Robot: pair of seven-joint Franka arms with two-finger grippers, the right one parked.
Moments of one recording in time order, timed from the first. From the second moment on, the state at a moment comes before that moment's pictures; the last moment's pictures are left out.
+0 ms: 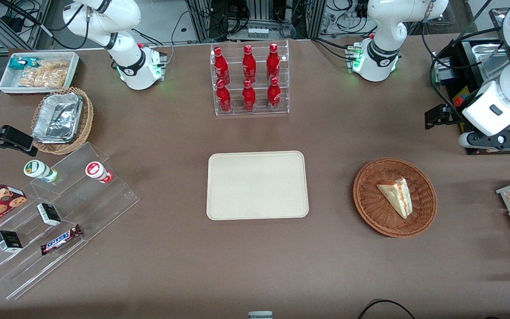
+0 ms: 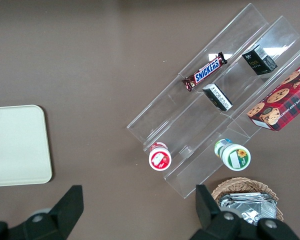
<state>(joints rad) 0.00 0.04 -0.10 -1.59 -0.01 1.46 0.00</state>
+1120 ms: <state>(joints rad) 0.02 0.28 -0.07 -1.82 0.00 1.90 -0.01</state>
